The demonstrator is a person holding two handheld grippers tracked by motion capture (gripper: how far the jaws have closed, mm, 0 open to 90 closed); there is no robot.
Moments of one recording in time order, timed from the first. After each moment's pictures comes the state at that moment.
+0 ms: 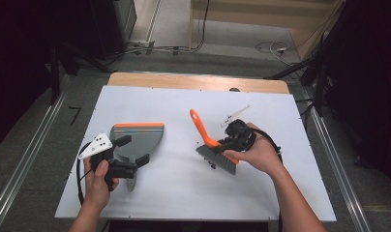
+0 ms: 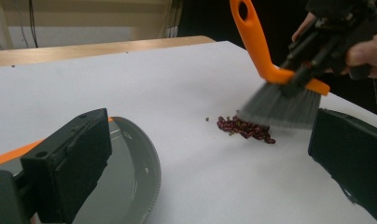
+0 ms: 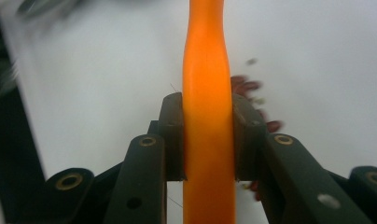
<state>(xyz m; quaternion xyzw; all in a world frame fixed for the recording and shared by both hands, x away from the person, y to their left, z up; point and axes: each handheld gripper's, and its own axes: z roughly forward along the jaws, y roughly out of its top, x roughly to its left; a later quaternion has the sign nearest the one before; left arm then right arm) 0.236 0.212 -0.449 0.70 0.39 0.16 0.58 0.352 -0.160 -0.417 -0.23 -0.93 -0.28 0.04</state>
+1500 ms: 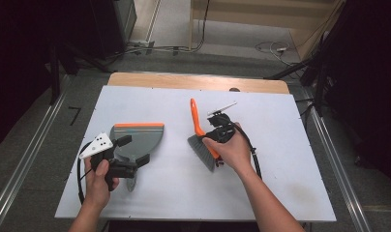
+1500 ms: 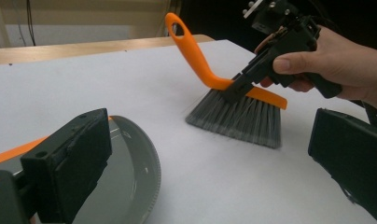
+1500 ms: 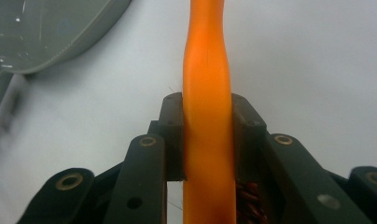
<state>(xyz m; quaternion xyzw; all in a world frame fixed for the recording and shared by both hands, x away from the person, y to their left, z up) 0.238 0.212 -0.450 0.70 0.39 0.16 0.58 0.386 -0.117 -0.444 -0.45 -0.85 -0.27 0.04</state>
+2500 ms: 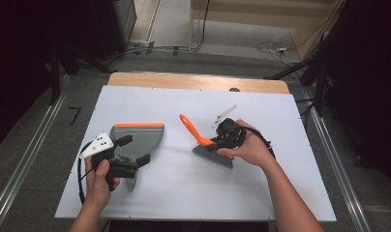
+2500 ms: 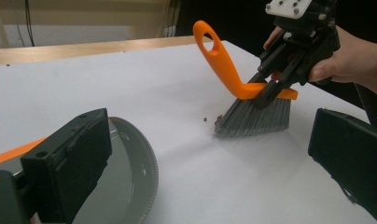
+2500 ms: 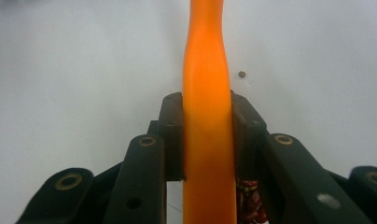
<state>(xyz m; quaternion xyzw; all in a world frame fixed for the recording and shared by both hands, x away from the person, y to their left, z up) 0.238 0.211 -0.450 0.70 0.39 0.16 0.58 0.379 -0.142 -0.437 -0.19 -0.94 -0.28 0.02</state>
